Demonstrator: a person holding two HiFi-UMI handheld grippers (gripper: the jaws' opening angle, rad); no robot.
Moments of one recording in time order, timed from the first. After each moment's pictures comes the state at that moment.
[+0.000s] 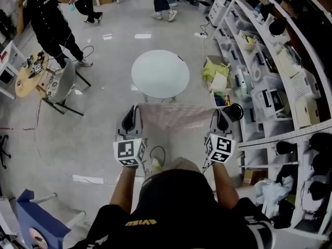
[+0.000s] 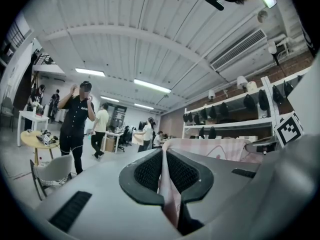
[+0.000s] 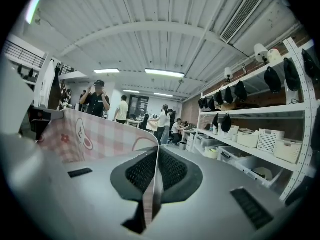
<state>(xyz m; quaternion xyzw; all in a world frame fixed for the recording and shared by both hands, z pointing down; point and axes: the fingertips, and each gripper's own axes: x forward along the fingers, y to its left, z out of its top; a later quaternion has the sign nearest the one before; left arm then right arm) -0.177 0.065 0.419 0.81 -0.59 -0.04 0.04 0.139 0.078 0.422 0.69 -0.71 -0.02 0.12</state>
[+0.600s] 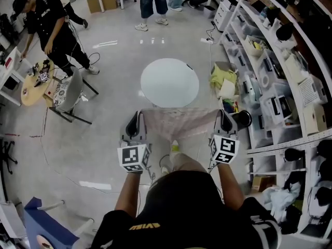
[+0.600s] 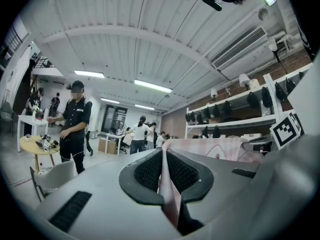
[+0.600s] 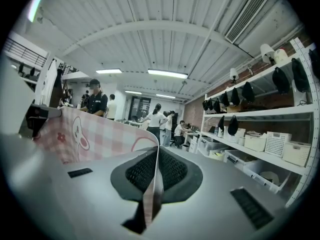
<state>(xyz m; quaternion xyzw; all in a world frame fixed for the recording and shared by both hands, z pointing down) -0.220 0.008 0.415 0.80 -0.59 -0.03 0.03 0.096 0.006 0.419 0.69 -0.72 -0.03 0.12</state>
